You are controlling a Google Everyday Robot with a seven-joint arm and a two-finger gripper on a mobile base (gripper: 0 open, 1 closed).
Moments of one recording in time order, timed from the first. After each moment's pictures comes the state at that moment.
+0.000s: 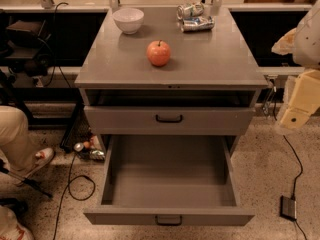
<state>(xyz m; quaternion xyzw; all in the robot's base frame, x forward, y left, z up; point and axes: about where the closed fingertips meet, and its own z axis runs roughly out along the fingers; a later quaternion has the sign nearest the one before) 0.438 -0.217 0.976 -0.60 0.78 -0.03 0.16</state>
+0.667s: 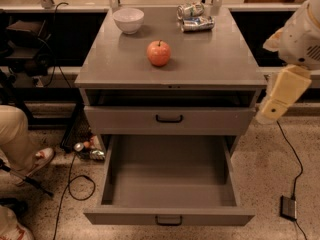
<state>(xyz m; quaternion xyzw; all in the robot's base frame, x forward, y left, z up) 0.467 -0.209 0.968 -0.58 0.79 -0.03 0.19</state>
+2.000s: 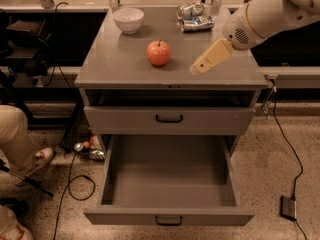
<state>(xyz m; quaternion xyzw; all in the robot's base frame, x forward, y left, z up) 0.637 -0.132 0.940 -0.46 0.81 0.09 0.37</state>
